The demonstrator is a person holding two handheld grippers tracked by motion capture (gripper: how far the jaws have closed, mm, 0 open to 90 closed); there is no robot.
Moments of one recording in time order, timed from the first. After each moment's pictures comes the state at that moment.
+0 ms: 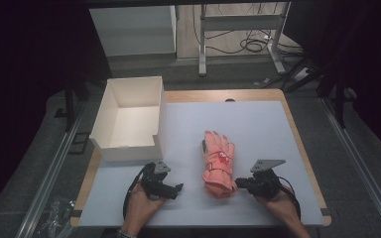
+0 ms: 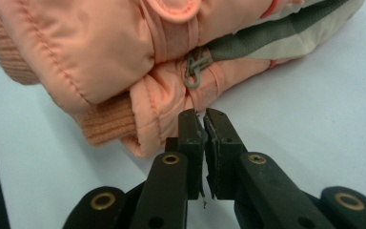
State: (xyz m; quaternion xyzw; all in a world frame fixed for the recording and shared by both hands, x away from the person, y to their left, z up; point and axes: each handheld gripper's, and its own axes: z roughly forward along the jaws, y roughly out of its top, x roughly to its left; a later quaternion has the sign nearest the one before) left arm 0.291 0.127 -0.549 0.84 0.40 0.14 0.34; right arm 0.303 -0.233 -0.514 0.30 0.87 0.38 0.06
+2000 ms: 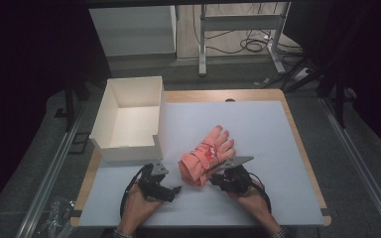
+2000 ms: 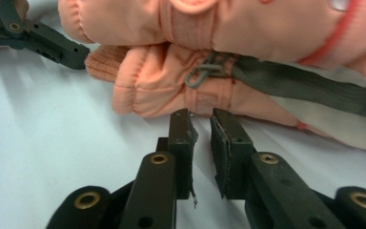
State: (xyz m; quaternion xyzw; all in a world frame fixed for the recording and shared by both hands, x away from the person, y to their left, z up) left arm 0.288 0.135 -0.550 0.85 0.37 0.13 0.35; right arm 0.316 -0.159 -0.526 0.28 0.87 0.39 0.05
